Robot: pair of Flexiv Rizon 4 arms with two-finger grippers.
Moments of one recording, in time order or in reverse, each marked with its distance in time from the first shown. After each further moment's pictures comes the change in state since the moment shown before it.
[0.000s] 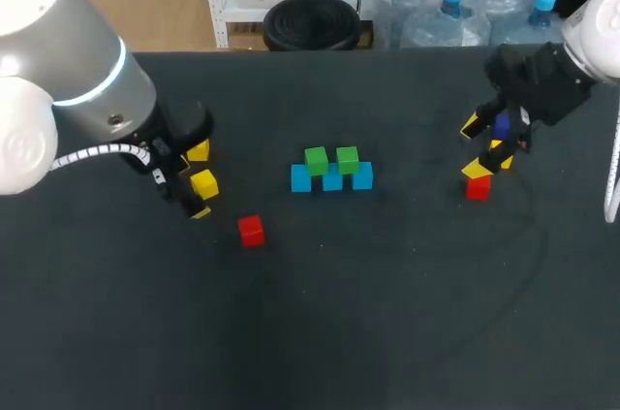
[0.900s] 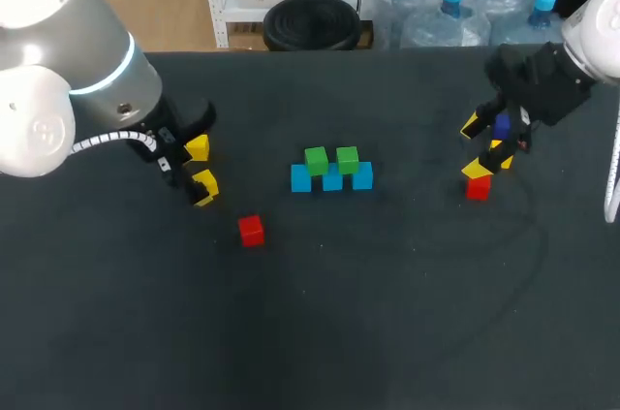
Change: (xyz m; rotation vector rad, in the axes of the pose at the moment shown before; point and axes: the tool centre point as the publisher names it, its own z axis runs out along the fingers) left arm -0.006 0.035 0.029 0.018 -0.002 0.004; right arm 0.000 0.000 0.000 0.000 0.000 0.000
